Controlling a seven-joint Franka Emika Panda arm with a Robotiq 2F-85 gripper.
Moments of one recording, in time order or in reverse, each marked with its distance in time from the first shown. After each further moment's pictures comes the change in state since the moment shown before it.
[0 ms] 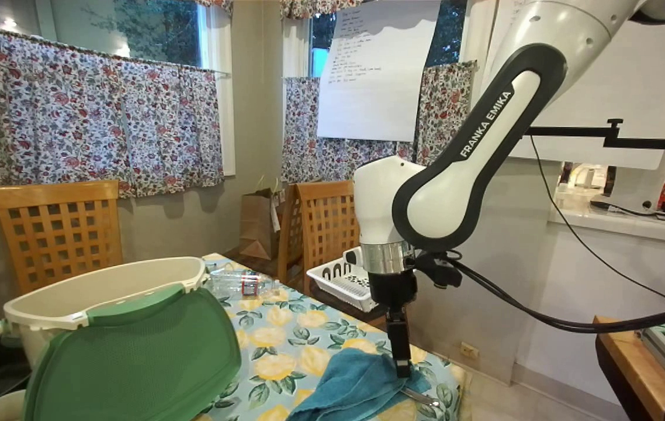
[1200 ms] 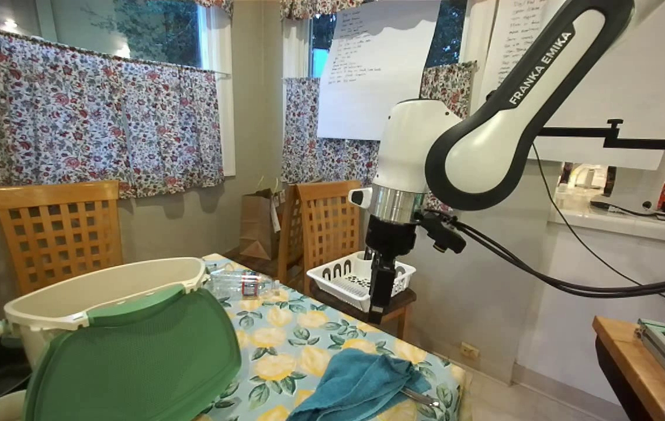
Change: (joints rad) arm 0.000 -0.207 0.000 -0.148 0.000 0.278 0.016
